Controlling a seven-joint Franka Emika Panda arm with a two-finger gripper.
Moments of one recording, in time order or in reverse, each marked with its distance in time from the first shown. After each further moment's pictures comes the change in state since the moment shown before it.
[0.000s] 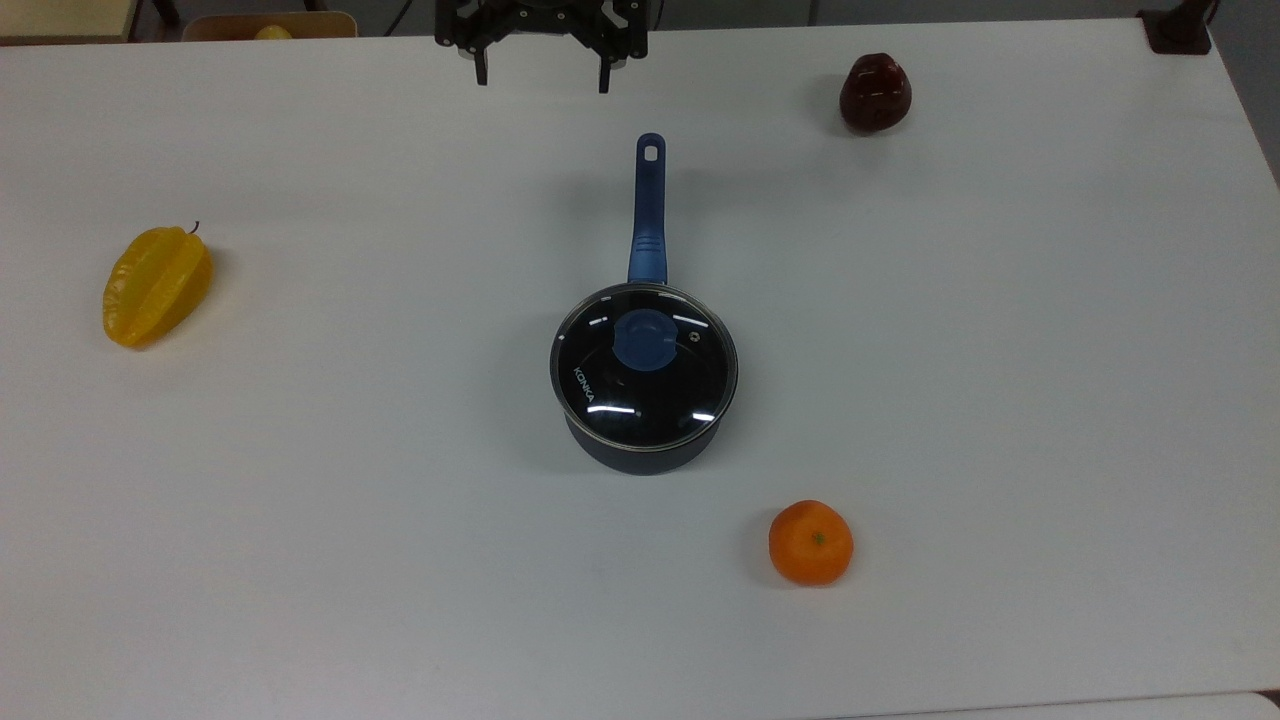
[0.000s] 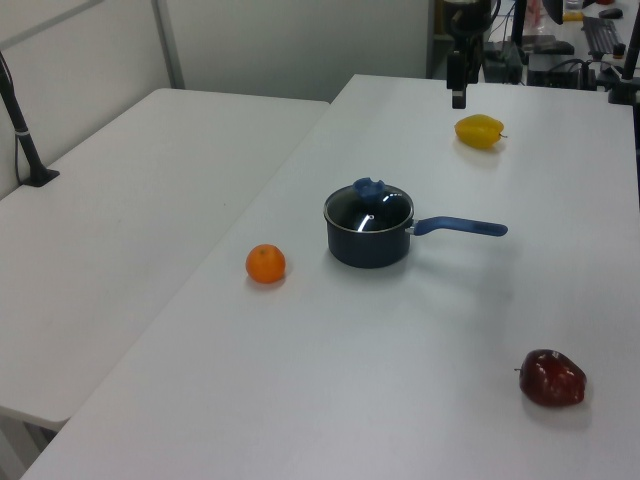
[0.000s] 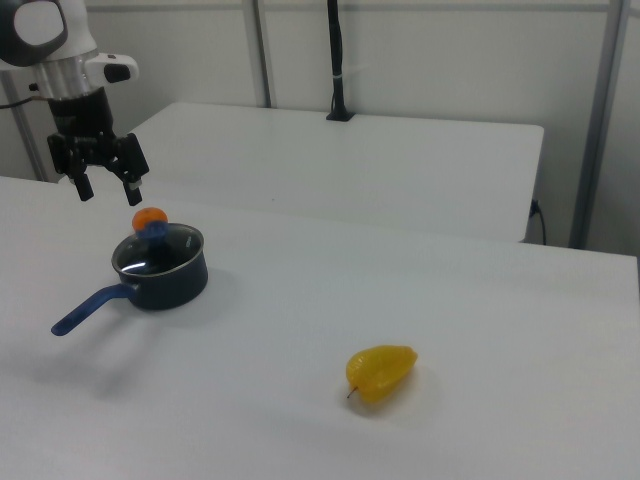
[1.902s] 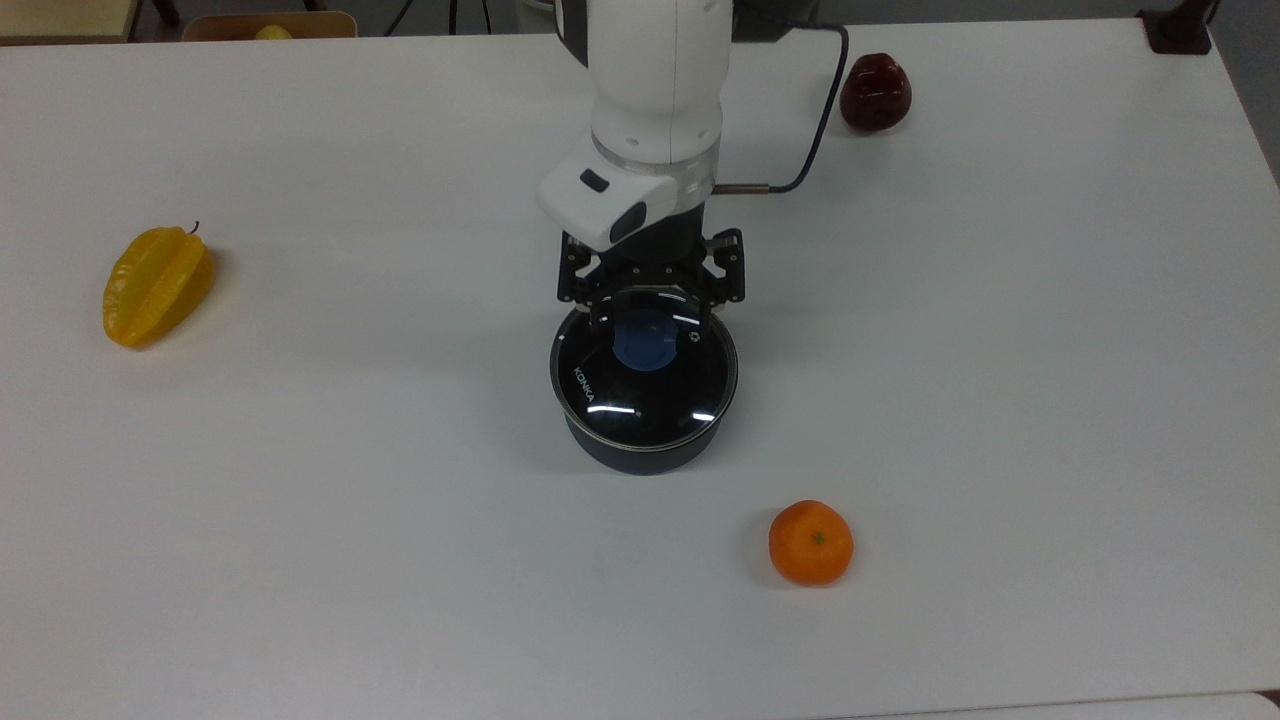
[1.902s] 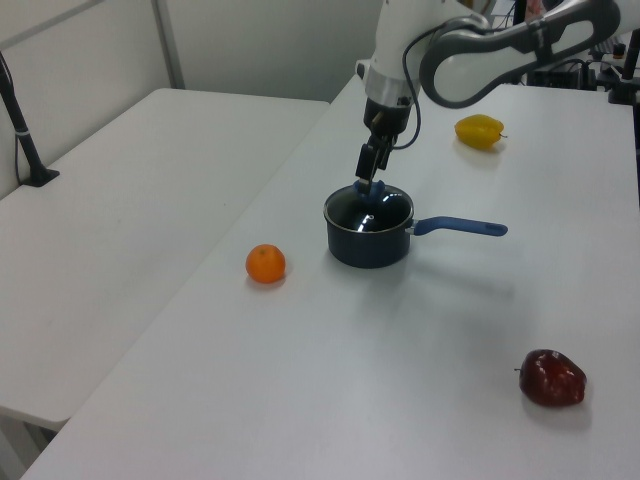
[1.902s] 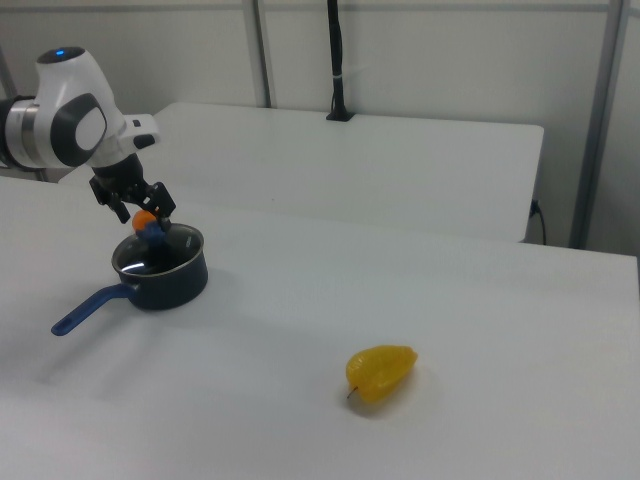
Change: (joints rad) arm 0.083 0.291 0.003 -0.025 0.027 0.587 0.107
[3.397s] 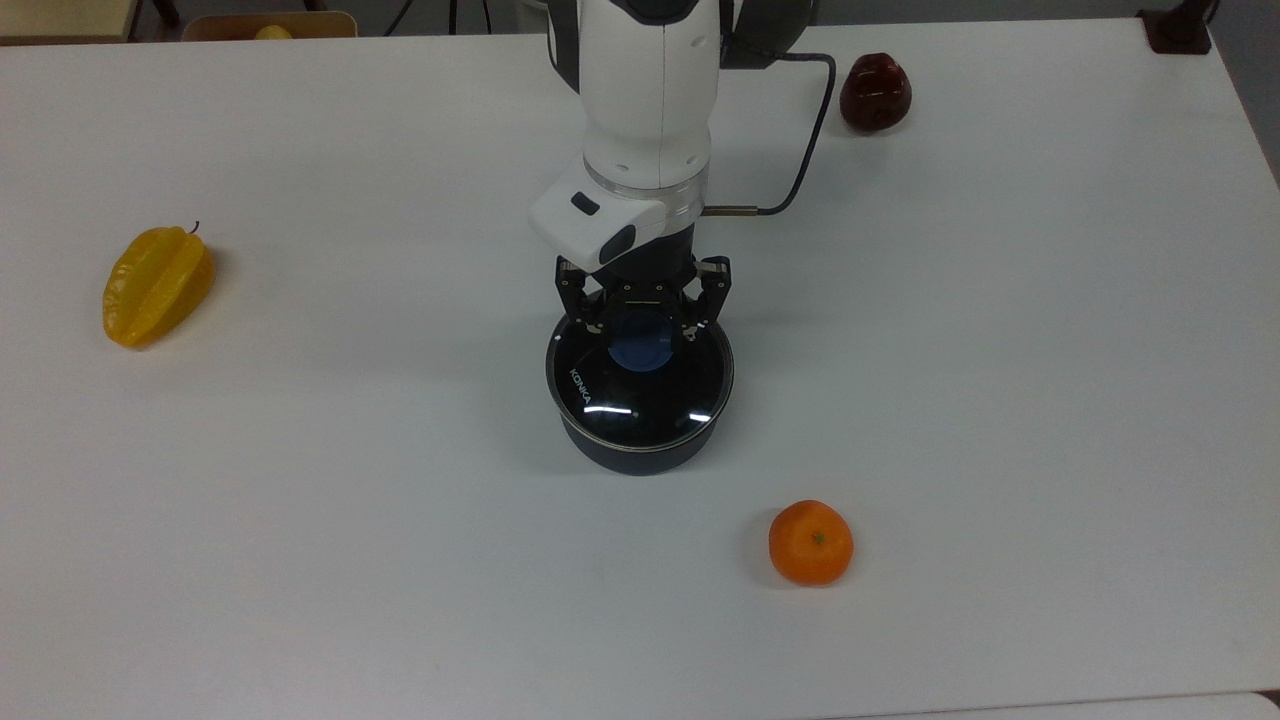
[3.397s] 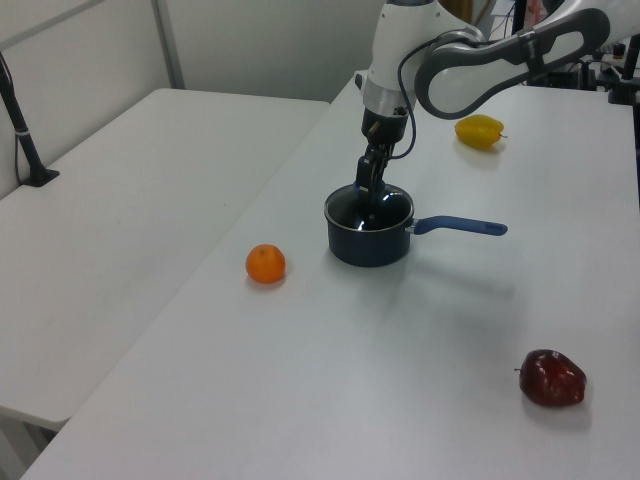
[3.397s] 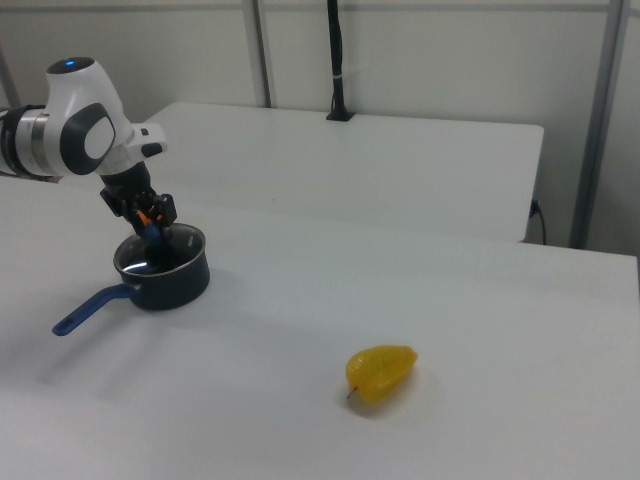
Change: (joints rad) arm -0.007 0.023 -0.003 0.002 0.000 0.014 0.003
